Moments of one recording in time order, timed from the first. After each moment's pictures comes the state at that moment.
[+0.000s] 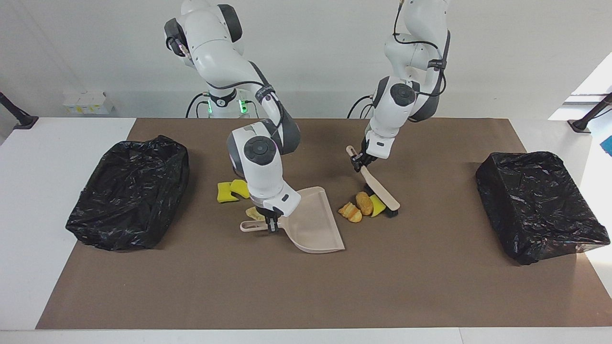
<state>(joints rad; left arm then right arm) -0.57 0.00 0.05 -2.36 -0.29 2.41 -0.70 0.24 0.61 0.16 -1.44 -0.14 2.08 -1.33</state>
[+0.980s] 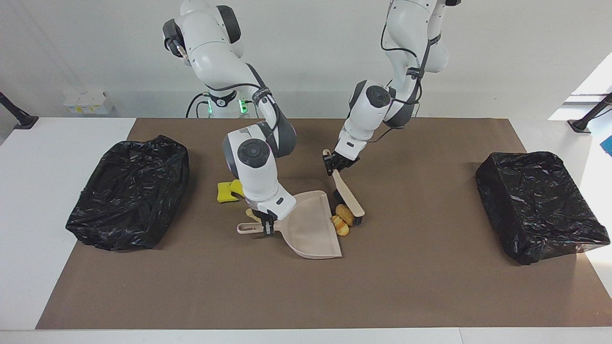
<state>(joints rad) -0.65 0.19 -0.03 -2.06 -0.40 2.49 -0.64 0.21 0.62 0.17 -1.44 -0.13 2.10 -1.30</state>
